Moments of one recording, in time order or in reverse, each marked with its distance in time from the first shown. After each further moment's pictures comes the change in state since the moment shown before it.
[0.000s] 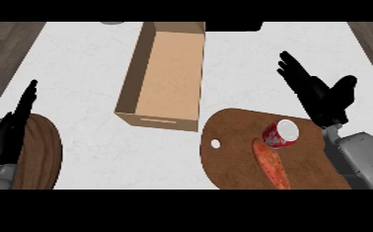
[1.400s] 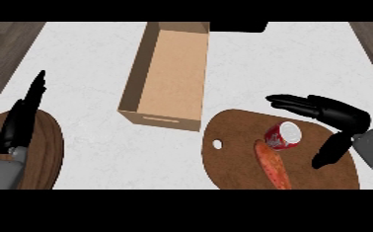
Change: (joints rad) left arm -0.107 -0.054 0.022 0.079 0.002 -0.027 0.085; right arm -0.108 -0.253 0.250 0.233 0.593 0.439 -0.943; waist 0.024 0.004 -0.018
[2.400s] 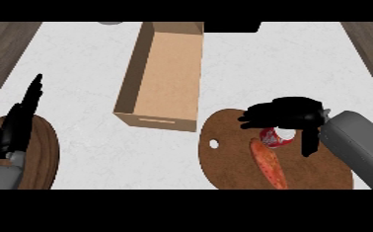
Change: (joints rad) left arm 0.038 -0.034 0.053 -0.042 -0.060 -0.018 0.034; right arm -0.167 0.097 0.205 0.055 0.456 -0.013 0.052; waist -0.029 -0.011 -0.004
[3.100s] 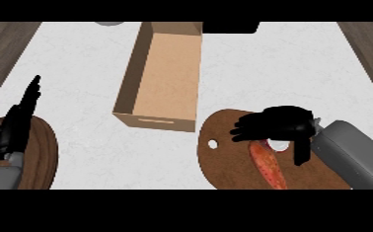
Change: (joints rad) left arm 0.005 -0.028 0.050 0.015 -0.040 -0.033 -0.013; right arm 0.067 0.036 -0.026 -0.113 0.054 0.039 0.023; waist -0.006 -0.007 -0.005
